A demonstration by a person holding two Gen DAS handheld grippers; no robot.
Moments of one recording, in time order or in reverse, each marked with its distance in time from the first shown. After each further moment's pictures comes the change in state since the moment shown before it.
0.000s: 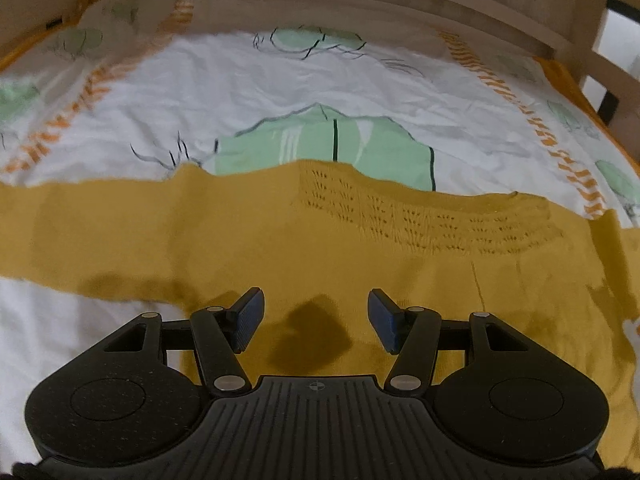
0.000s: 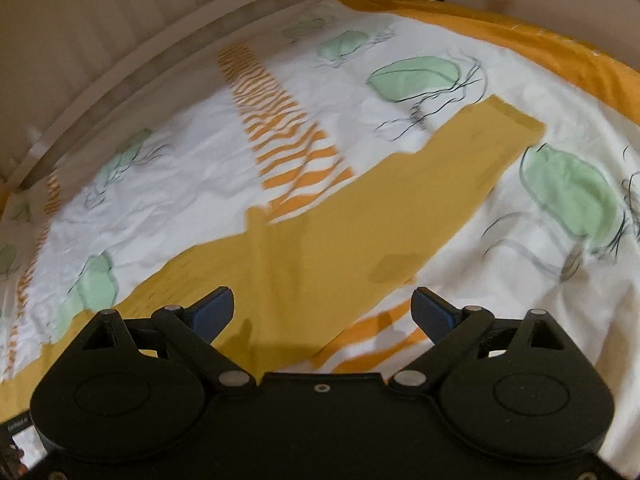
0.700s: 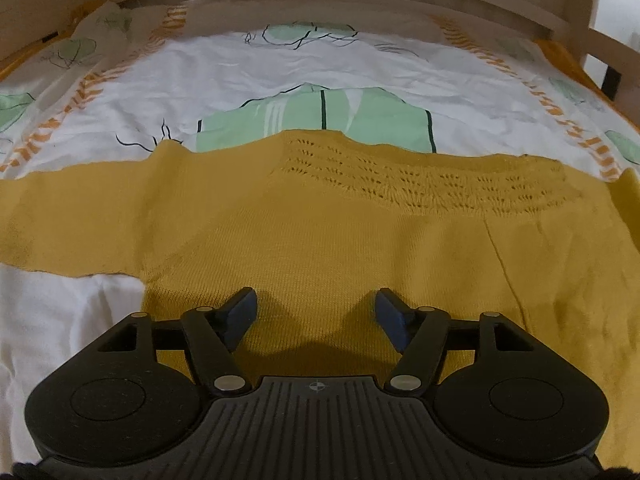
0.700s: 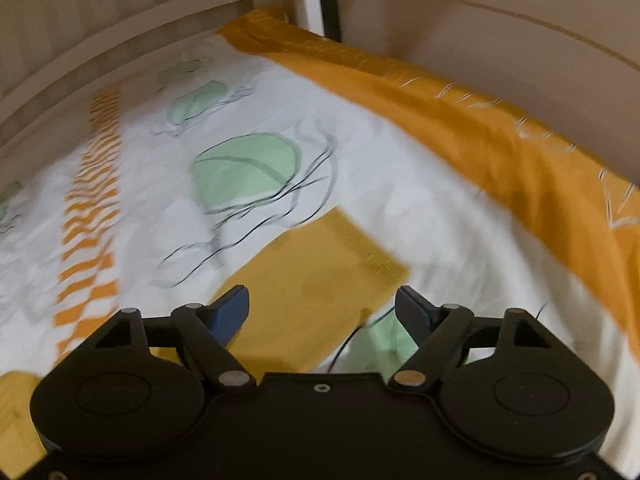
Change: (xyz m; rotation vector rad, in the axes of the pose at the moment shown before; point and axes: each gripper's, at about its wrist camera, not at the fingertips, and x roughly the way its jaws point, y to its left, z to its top) left arm 0.026 -0.016 -0.030 0.076 -0.026 0.060; right arm 0.065 -0.123 0.119 -0.014 -0.090 -0.295
